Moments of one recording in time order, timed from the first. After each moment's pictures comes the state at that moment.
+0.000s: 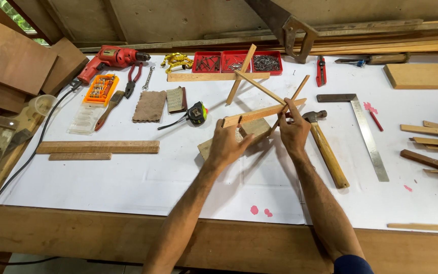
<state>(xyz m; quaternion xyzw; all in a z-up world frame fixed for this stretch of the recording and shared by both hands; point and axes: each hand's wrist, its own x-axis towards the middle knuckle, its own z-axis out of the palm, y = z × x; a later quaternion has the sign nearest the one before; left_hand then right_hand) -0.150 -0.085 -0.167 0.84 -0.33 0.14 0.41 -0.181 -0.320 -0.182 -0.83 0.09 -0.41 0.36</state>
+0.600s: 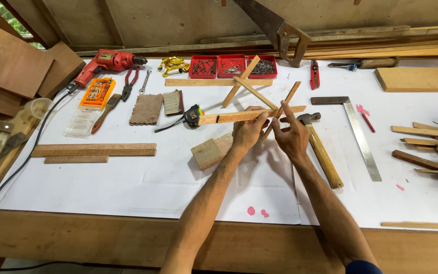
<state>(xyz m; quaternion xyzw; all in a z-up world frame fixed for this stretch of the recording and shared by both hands) -0.133 -0.182 -0.172 0.57 -0.22 -0.09 0.79 -0.216 -0.310 -0.150 -0.85 0.04 -0.40 0.33</state>
